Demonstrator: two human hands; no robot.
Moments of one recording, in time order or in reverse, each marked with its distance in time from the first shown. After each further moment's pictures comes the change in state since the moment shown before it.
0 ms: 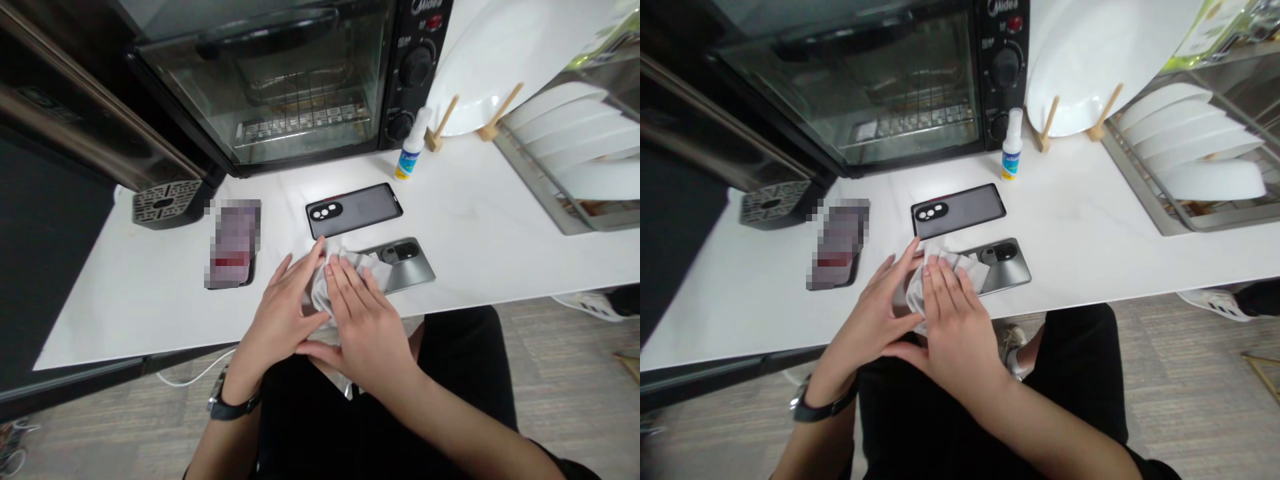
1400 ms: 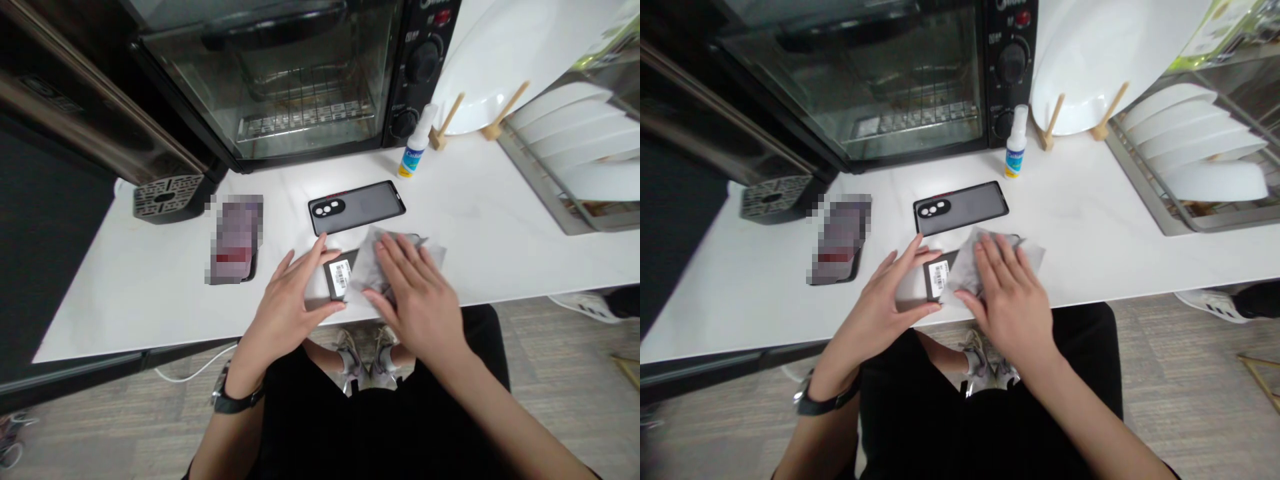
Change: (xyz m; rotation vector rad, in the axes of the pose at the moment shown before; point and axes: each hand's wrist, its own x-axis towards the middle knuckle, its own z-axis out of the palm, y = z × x) left_hand 0.001 0.006 0.000 -0.048 0.008 -0.021; right_hand -0.014 0.057 -0.020 -0.074 0.077 0.102
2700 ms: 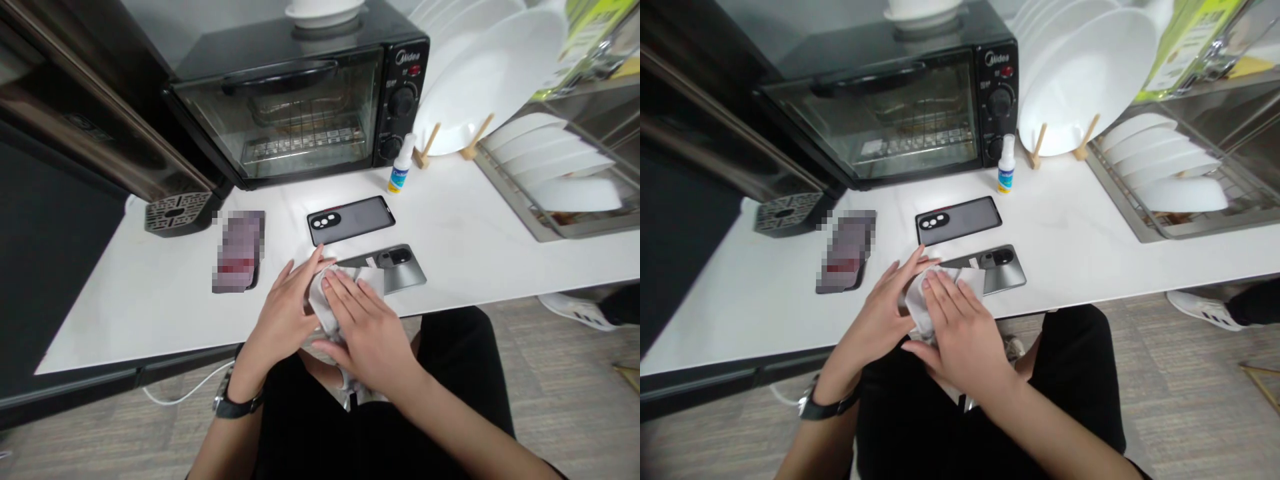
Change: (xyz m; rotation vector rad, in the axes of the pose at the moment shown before) left_hand 0.000 -0.003 0.001 -0.011 -0.007 0.003; right_hand -0.004 -0.050 0.012 0.143 -0.094 -0.169
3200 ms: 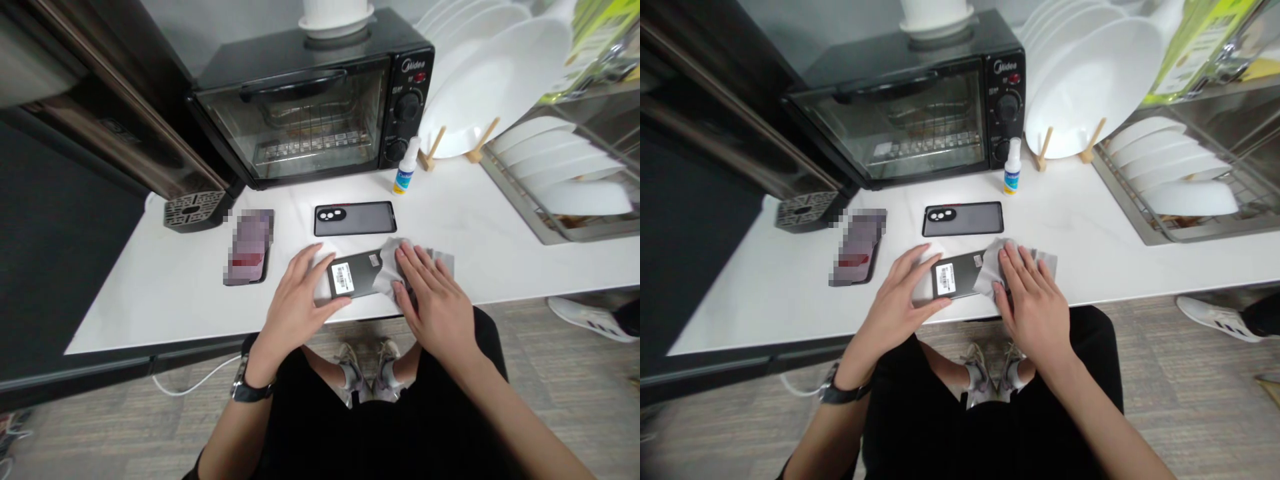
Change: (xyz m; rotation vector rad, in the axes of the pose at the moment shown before) left_hand 0.001 0.003 0.008 0.142 0.157 0.027; right_hand -0.031 0.072 -0.024 -0.187 0.194 0.216
